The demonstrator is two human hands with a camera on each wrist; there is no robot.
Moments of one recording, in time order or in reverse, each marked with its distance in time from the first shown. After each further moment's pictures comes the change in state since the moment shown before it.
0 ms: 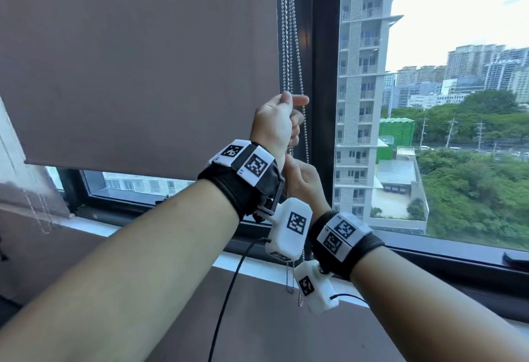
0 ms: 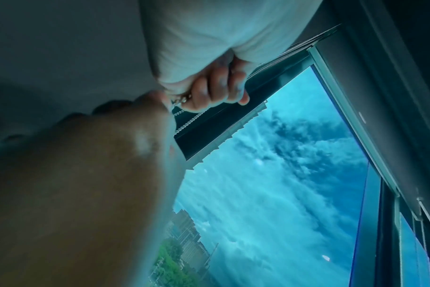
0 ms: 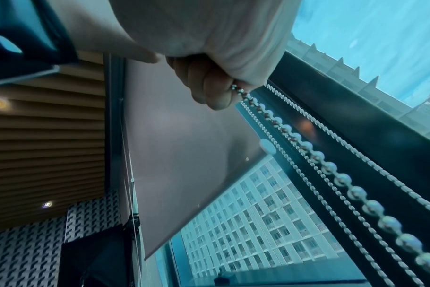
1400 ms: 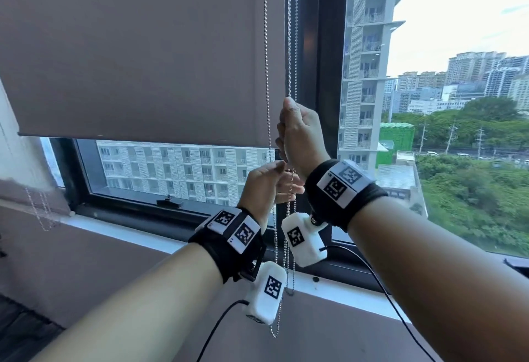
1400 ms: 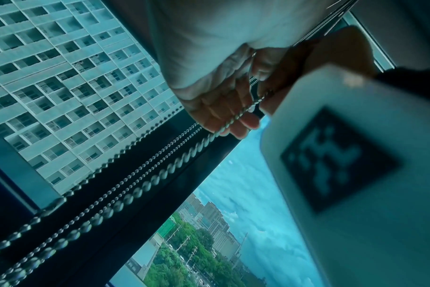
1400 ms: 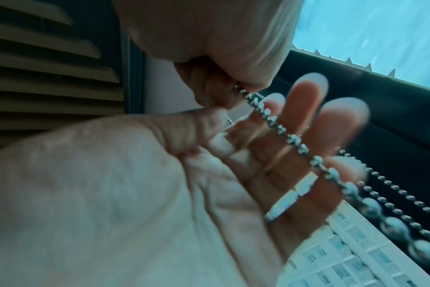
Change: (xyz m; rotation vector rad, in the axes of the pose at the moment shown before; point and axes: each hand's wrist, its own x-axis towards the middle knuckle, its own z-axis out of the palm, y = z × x) left_hand -0.058 -0.051 -0.048 0.093 -0.072 -0.179; right_hand 0.058 -0.066 0.014 0.147 0.028 -0.047
